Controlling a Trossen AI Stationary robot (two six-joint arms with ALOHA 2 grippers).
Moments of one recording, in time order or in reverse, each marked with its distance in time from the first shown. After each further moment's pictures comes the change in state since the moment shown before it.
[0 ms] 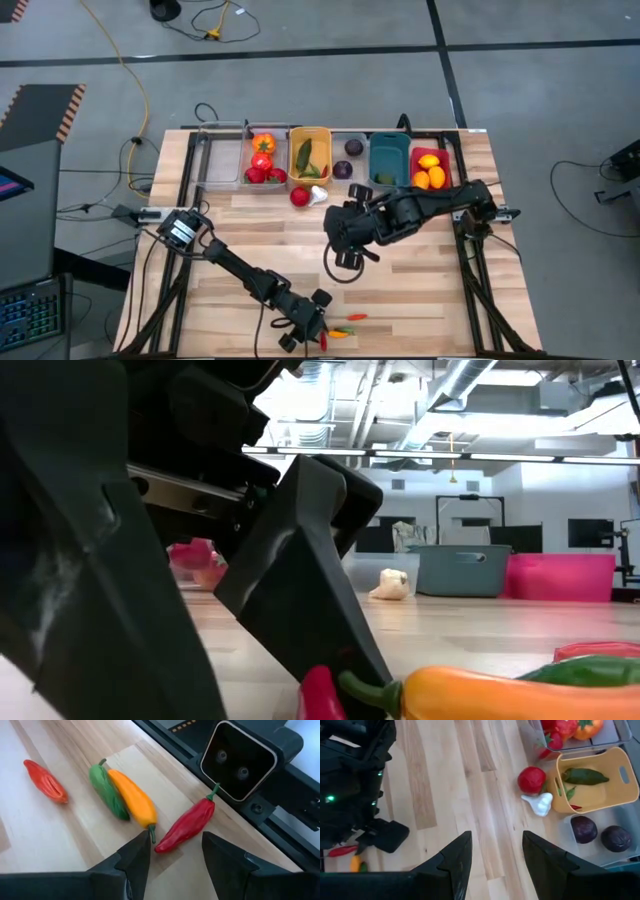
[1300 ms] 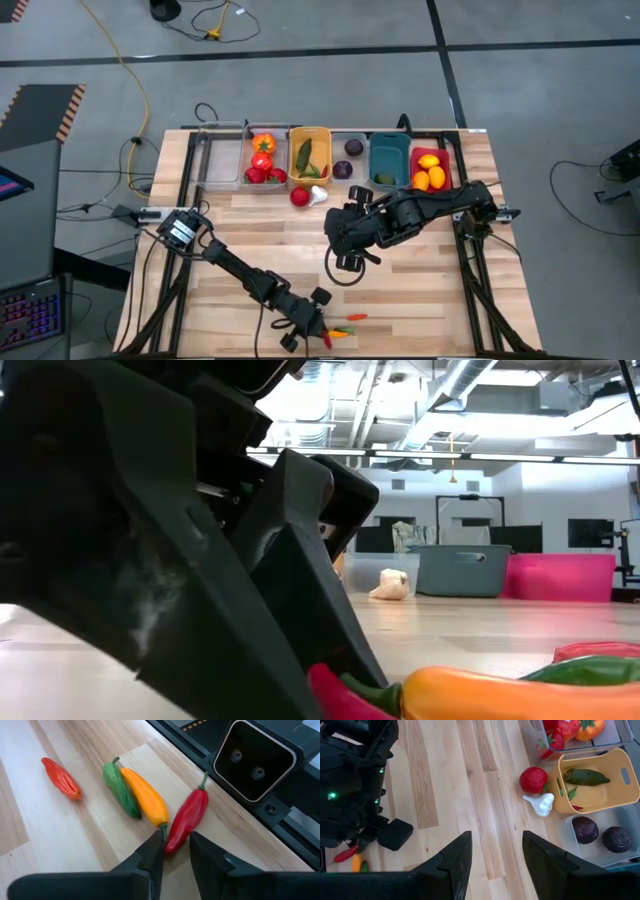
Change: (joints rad) left arm -0.003 -0.001 -0.001 -0.003 -0.060 -0.010; right arm 0.018 0.001 0.000 0.000 0.002 0.004
